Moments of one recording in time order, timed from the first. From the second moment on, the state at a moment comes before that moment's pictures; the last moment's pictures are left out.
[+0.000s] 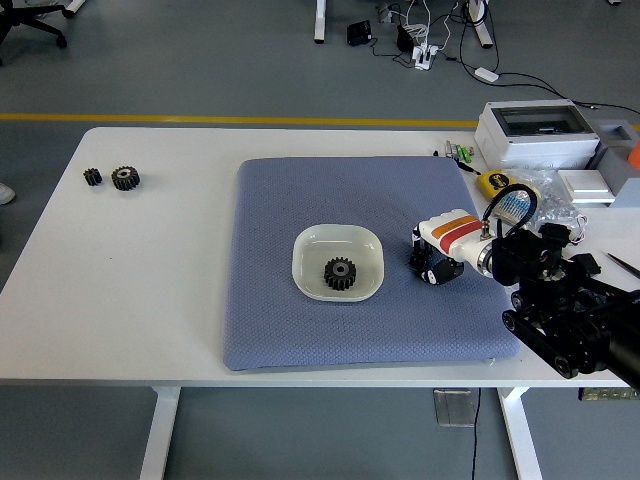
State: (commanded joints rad) left arm -0.19 0.00 -1.41 -0.18 1.46 0.16 0.20; right arm 0.89 -0.15 0.45 0.62 -2.03 -0.13 0.07
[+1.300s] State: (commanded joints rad) left arm -0.20 0.00 -1.43 -0.18 1.47 0.16 0.20; right arm 1.01 -0.18 0.35 0.97 -2.02 -0.03 0.01
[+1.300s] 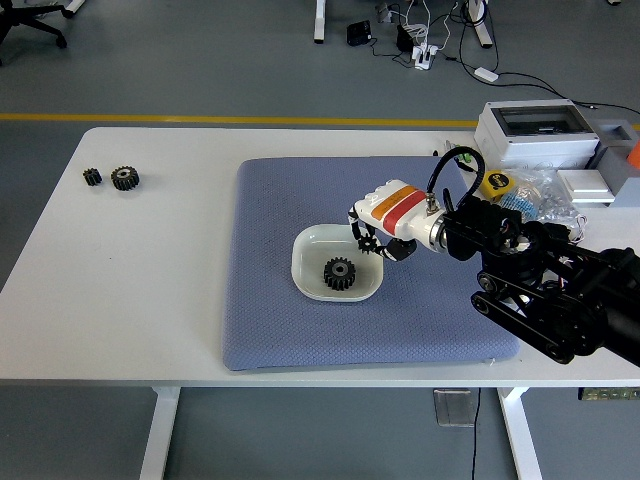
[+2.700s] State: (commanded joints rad) left arm -0.19 0.01 -1.44 -0.18 1.50 0.17 0.20; right arm 1.02 -0.10 0.32 0.90 -1.93 0.06 -0.02
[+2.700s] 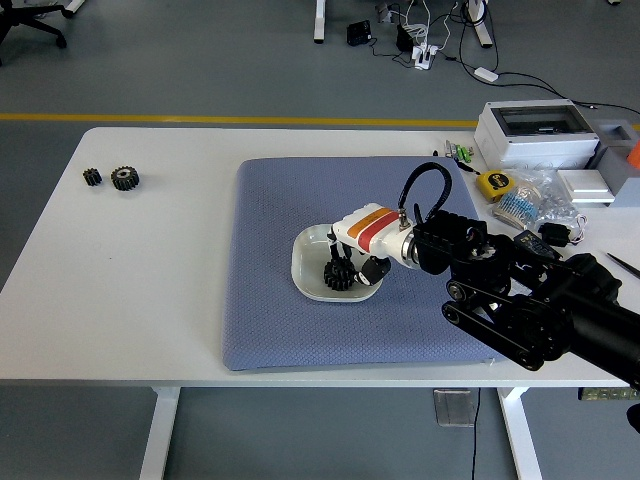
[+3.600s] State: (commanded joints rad) left arm -0.20 0.01 -1.43 -0.18 1.47 0.17 0.20; right arm 1.02 -0.19 0.54 0.93 -1.94 0.02 -0.07
